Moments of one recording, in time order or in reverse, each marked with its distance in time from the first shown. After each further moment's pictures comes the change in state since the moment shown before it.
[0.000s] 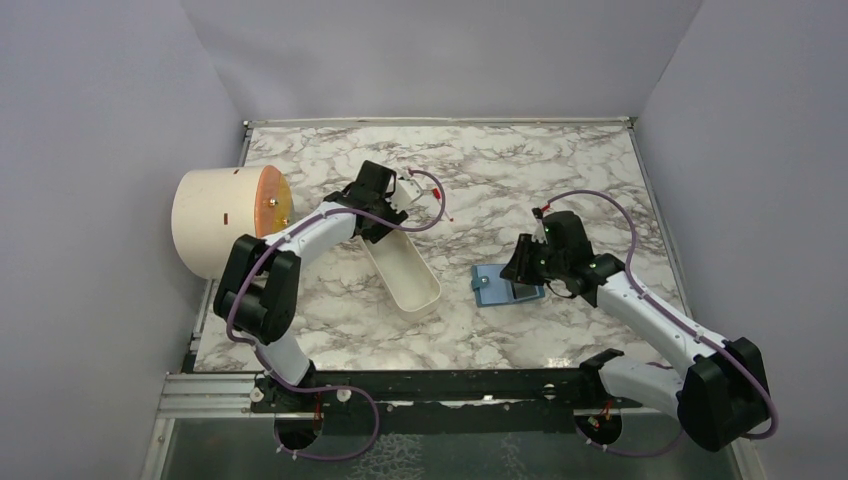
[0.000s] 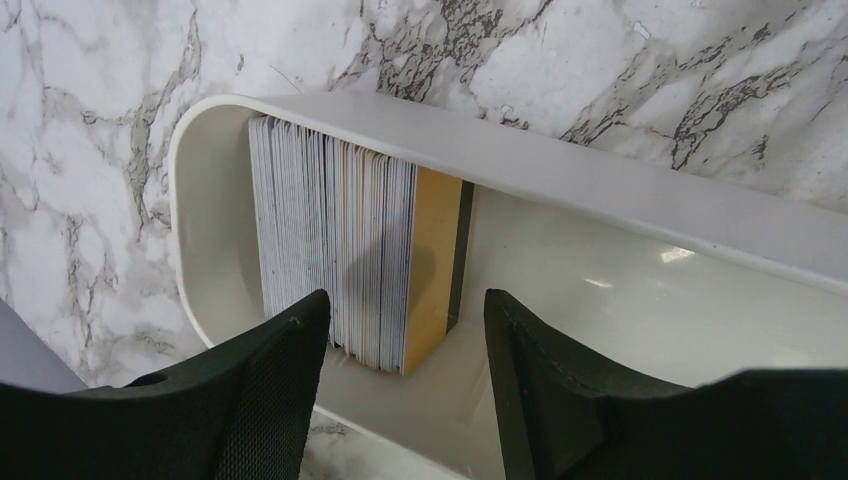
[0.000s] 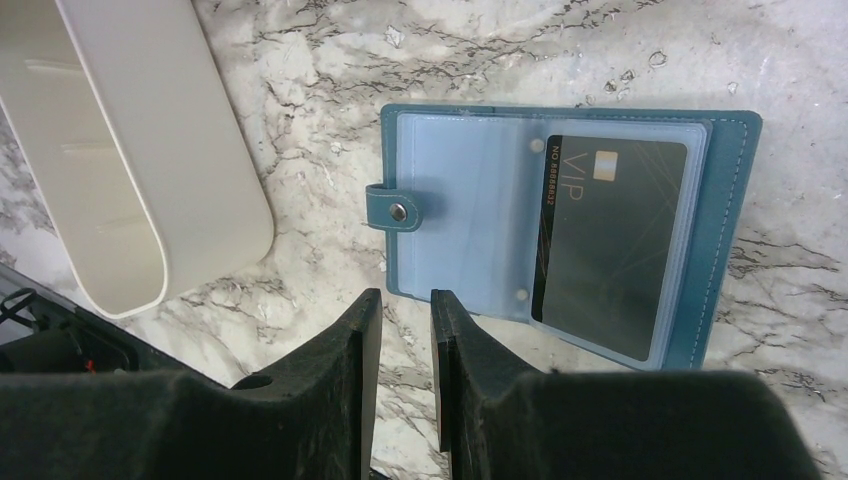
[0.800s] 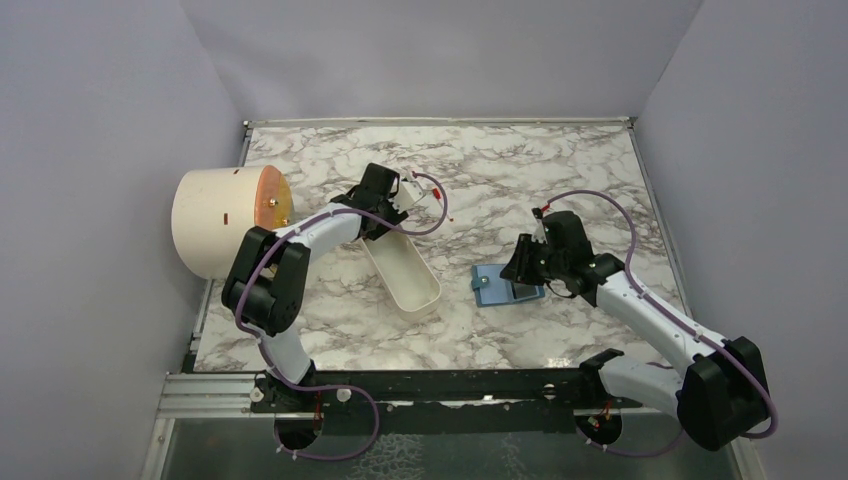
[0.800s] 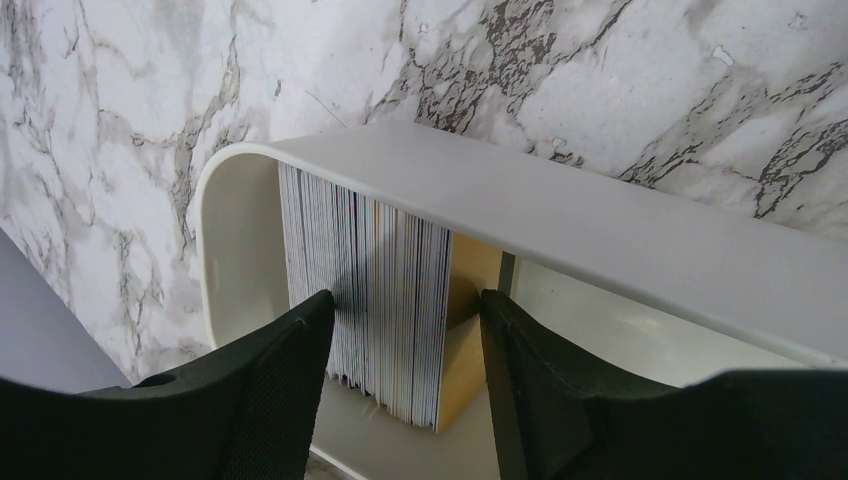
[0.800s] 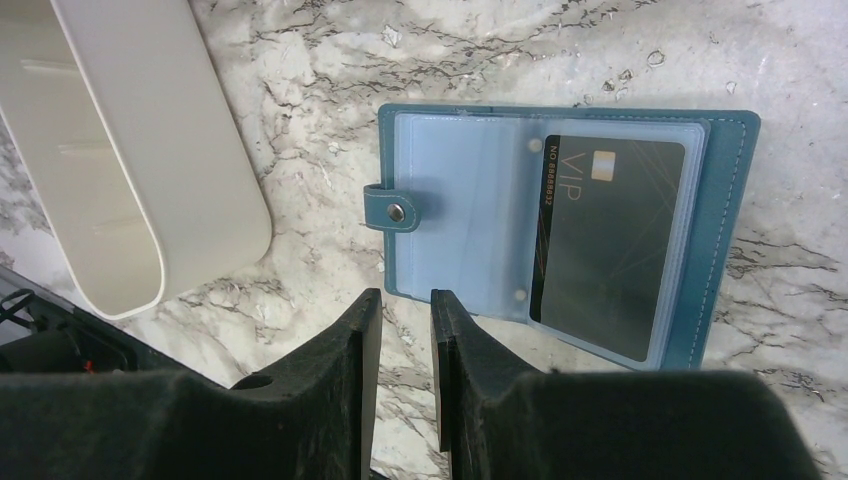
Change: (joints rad) left arm -0.002 0.066 -0.015 0.124 -0.068 0.071; right arm 0.000 0.004 0.000 0.000 0.000 0.000
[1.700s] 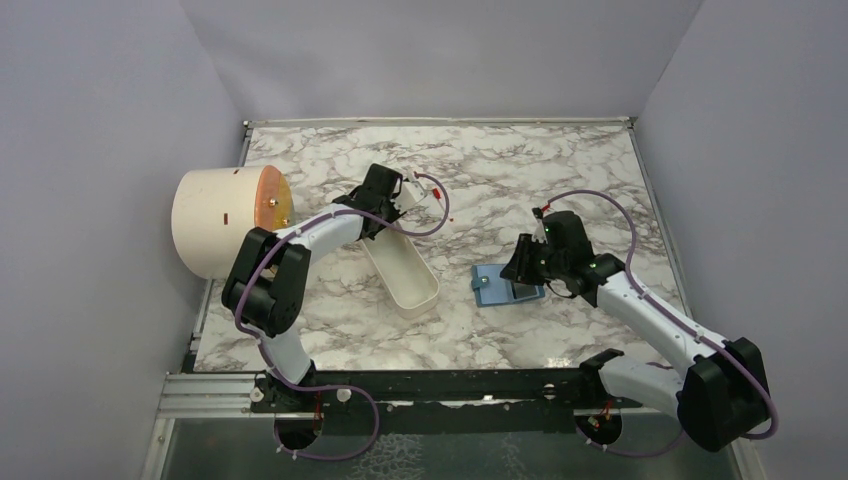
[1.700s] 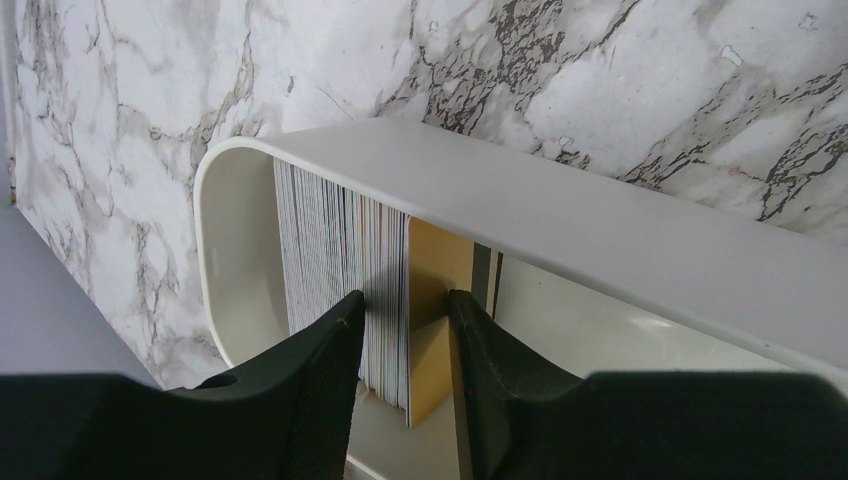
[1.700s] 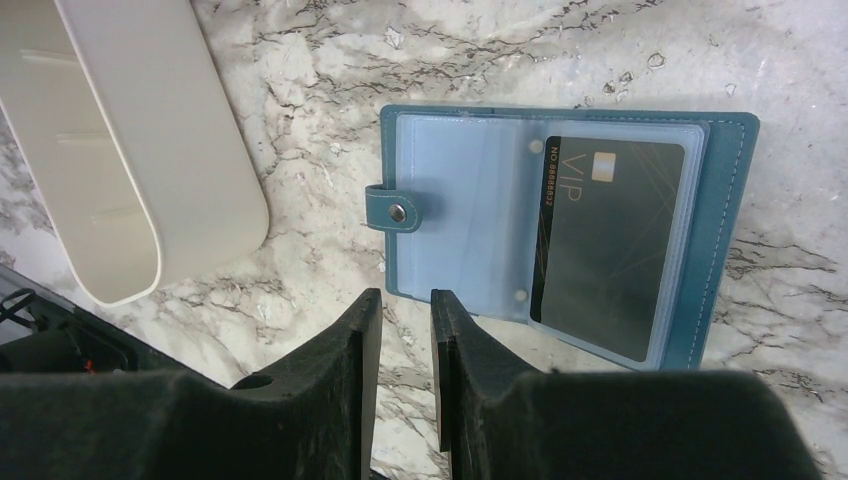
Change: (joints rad) left arm -0.013 -0.004 0.000 -0.001 -0.048 0.002; right arm 0.000 -0.005 0.000 0.000 0.000 -0.002
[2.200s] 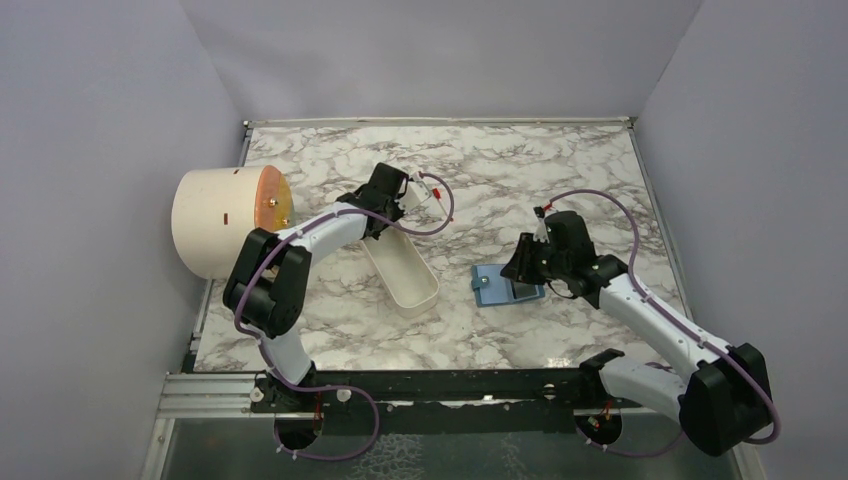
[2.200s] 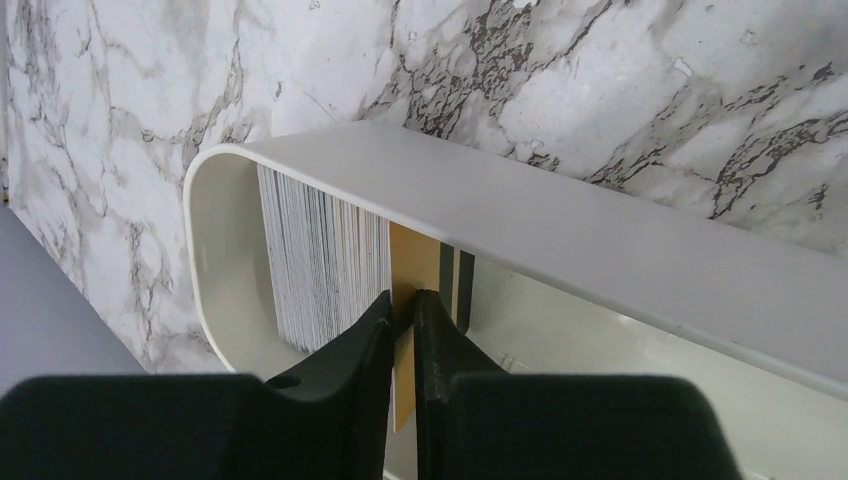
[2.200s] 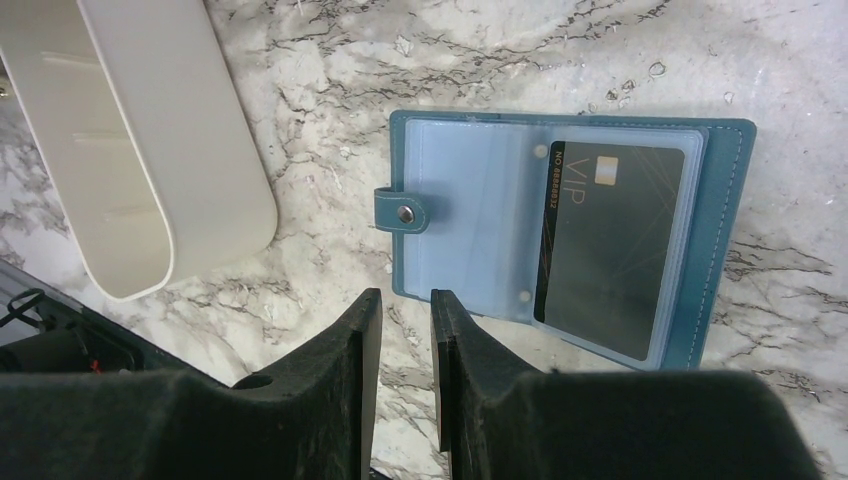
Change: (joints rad) left arm -0.025 -0.002 0.030 -0.051 -0.010 -0.029; right arm 0.000 -0.022 0.000 0.000 0.000 0.000
